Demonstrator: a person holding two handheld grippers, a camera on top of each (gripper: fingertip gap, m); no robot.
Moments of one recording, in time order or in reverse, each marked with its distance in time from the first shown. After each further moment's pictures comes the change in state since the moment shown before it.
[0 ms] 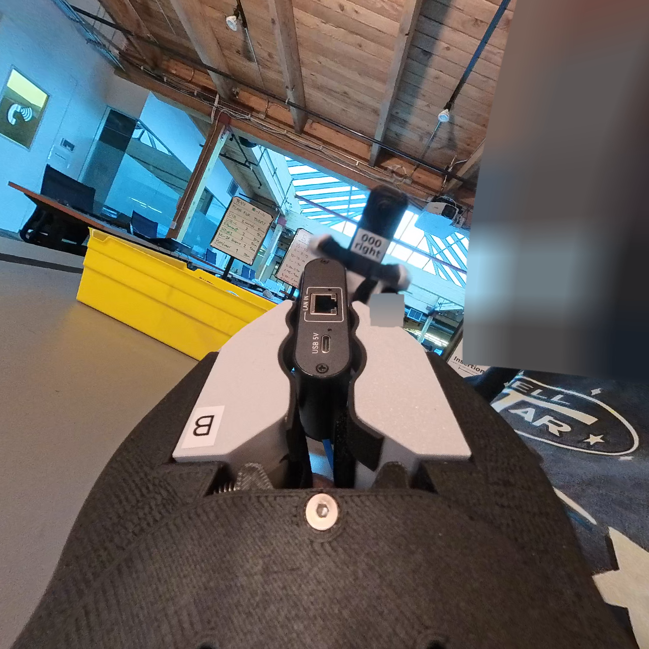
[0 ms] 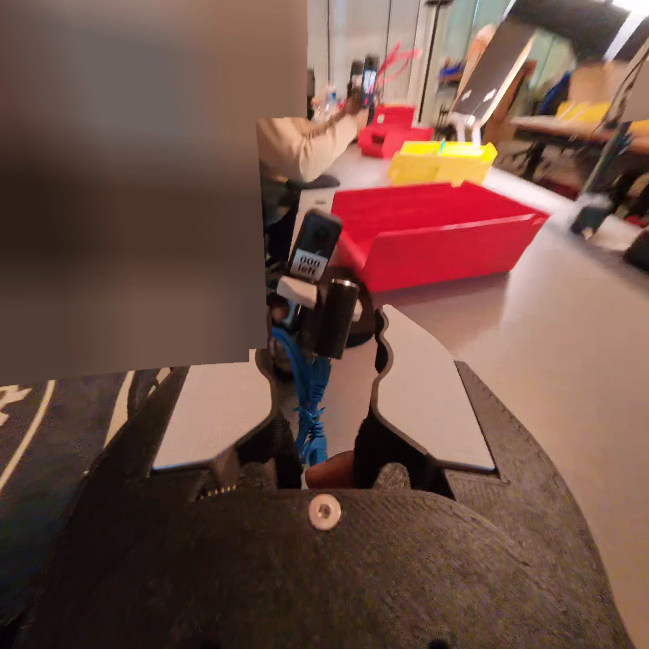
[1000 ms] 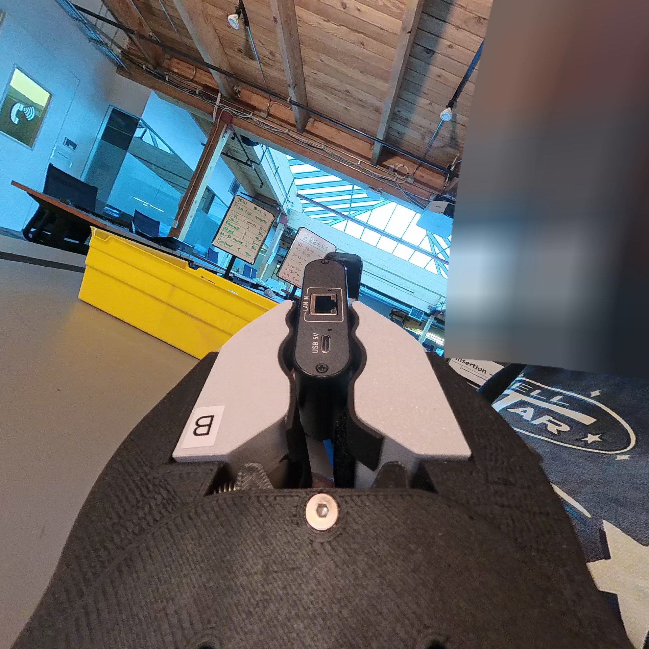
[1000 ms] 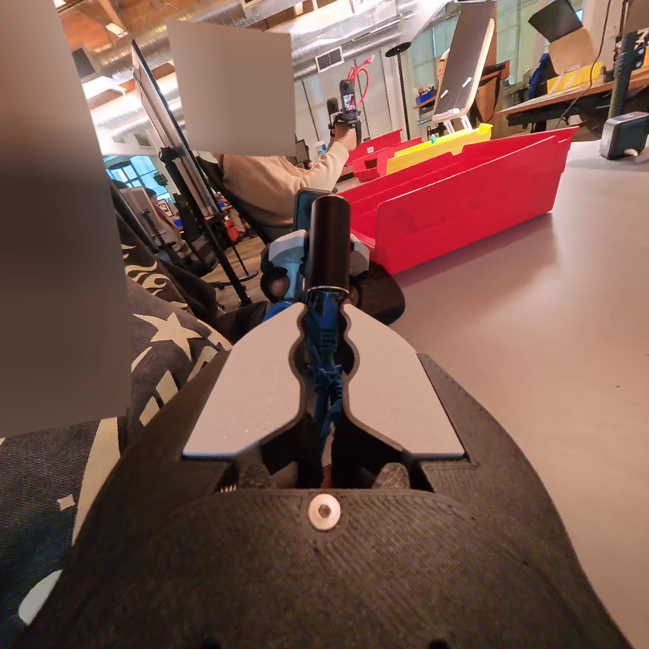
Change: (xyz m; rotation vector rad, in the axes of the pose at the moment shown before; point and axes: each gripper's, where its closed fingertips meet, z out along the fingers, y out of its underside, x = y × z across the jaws) left arm -0.002 -0.001 0.005 0.001 -0.004 0.005; right arm -0.003 0.056 0.014 0.151 0.000 0.288
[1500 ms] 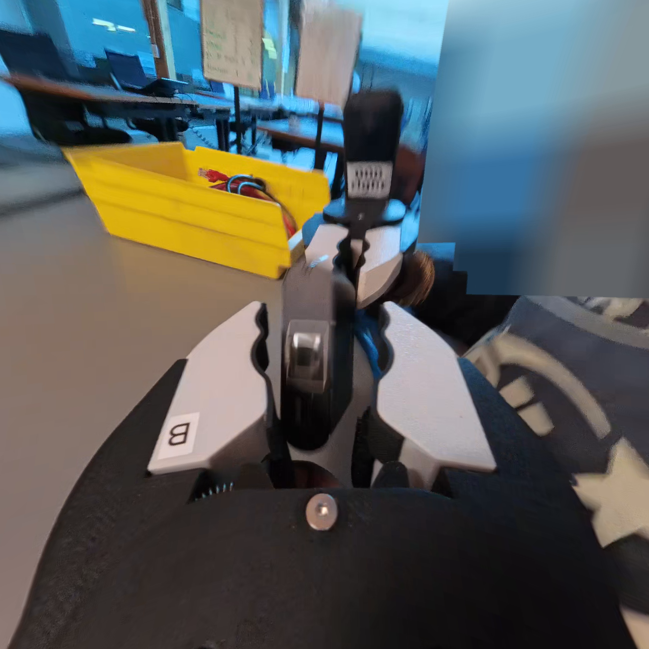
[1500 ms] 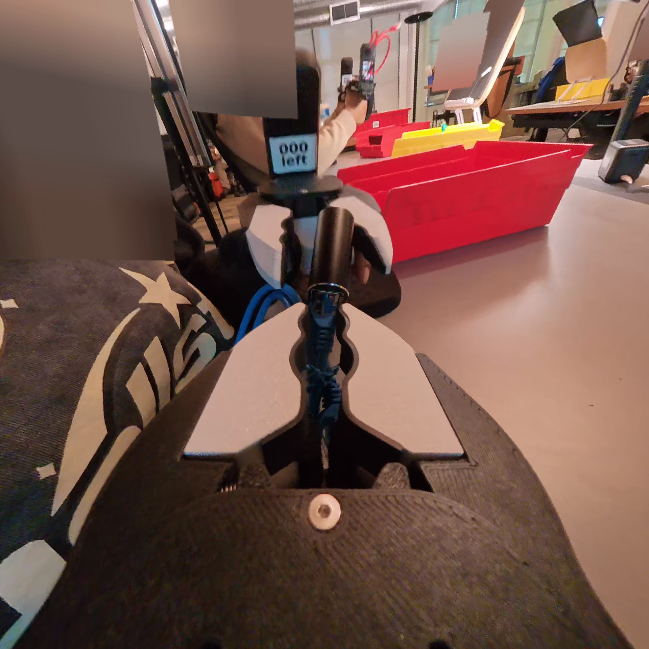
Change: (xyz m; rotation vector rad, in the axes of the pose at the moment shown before) left arm 0.001 0.030 -0.006 -0.598 -0.065 0.333; right arm -0.008 0.009 0.003 -0.087 0.004 -0.160
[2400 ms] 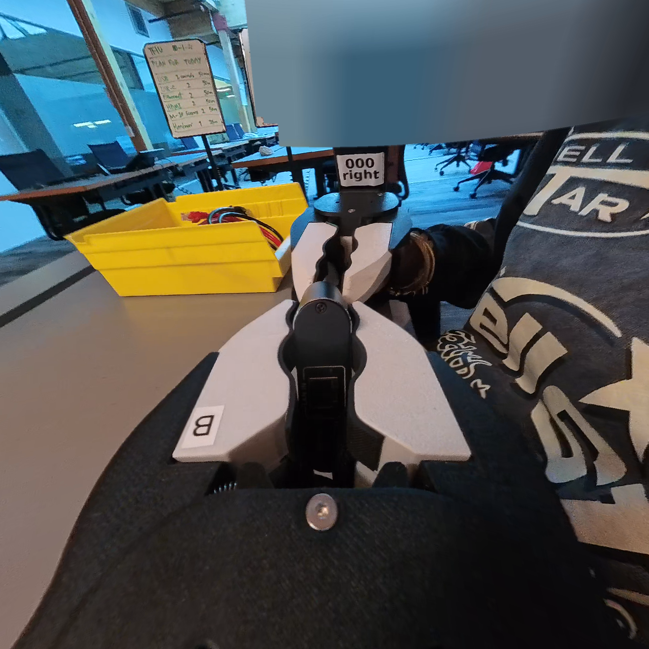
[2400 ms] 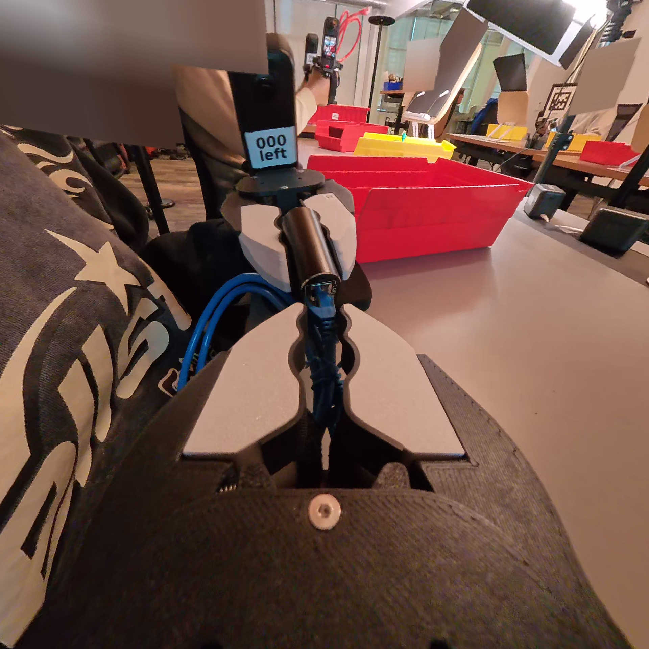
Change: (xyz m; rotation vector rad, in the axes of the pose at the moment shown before) left arm 0.012 0.010 -0.011 0.047 0.080 0.254; right arm -0.002 0.008 0.013 -0.038 0.148 -0.202
